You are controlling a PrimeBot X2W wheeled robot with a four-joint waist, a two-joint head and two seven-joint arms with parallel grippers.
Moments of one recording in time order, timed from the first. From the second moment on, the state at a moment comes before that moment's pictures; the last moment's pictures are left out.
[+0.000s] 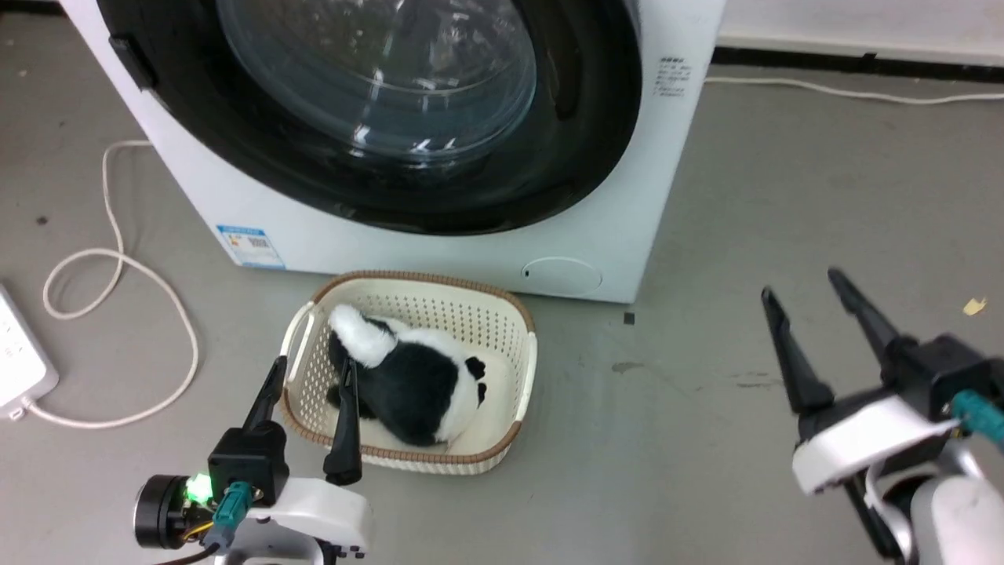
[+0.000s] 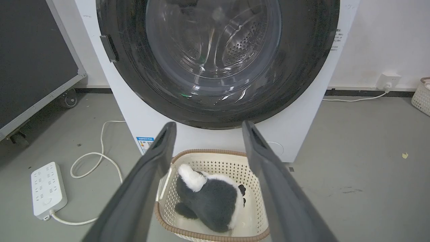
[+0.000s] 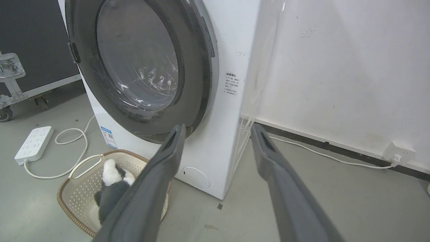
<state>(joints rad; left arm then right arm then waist) -0.03 0.05 -0.05 -0.02 -0.02 0.03 -0.08 -0.18 -0.14 0.02 -0.01 0.07 0.13 -0.05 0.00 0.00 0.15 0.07</state>
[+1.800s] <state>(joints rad) -0.17 0.05 -0.22 -0.05 -0.07 0.11 -0.21 -1.30 -0.13 -0.34 0.74 0.75 0.13 0.60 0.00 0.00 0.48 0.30</state>
